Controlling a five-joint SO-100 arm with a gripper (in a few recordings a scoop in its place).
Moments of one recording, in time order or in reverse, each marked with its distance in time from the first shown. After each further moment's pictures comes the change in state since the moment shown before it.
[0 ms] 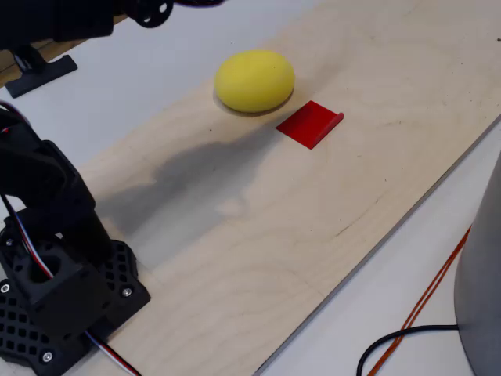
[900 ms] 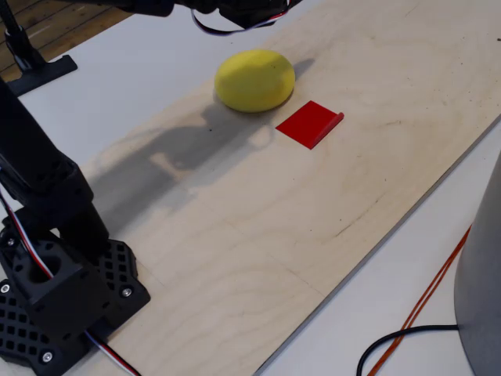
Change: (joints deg) arm -10.0 -28.0 -16.9 17.5 8.5
